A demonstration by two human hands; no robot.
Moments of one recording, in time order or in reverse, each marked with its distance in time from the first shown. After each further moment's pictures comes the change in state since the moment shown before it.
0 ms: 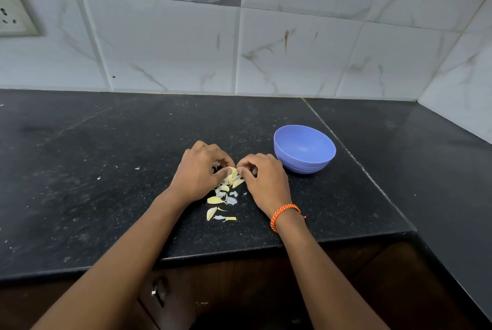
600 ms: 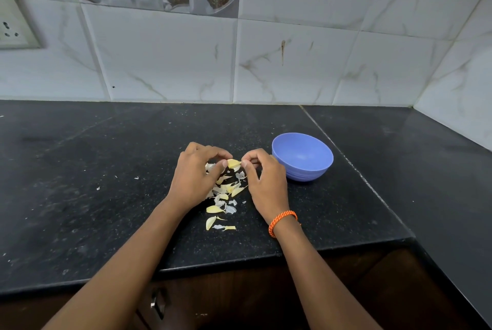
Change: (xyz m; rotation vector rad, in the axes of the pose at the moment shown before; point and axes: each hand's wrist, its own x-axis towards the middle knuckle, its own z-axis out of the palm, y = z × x) left_hand 0.001 0.004 -0.005 -0.145 0.201 -0.011; right_hand 0.006 -0.001 0.003 0.263 0.200 -0.003
